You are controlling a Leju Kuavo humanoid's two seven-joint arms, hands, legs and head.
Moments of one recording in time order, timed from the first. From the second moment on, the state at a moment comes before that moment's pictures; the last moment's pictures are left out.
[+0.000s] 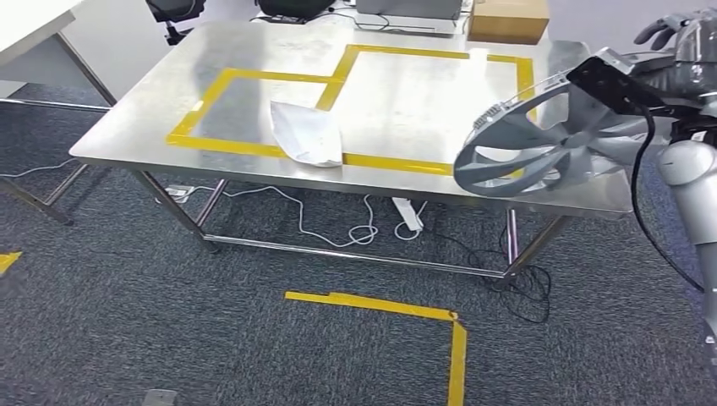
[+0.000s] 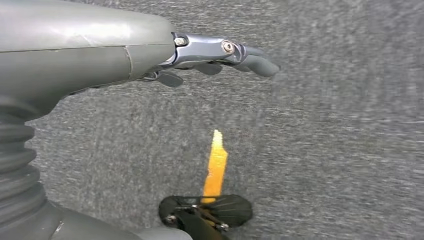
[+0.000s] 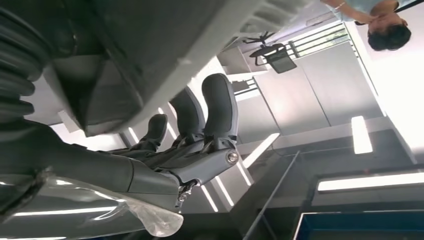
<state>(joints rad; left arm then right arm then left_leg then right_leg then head) -0.08 -0.12 0.92 -0.23 -0.89 0.32 -0.46 -0.94 -0.45 0.34 -1.13 0.97 -0.27 -0.05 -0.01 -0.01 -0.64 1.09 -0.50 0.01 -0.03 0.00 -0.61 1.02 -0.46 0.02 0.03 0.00</state>
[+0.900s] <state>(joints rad) -0.08 -0.12 0.93 -0.23 -0.89 0.32 -0.46 -0.93 -0.45 0.33 -1.13 0.97 -0.27 -0.06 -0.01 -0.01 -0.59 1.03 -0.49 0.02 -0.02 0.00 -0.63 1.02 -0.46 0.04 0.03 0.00</state>
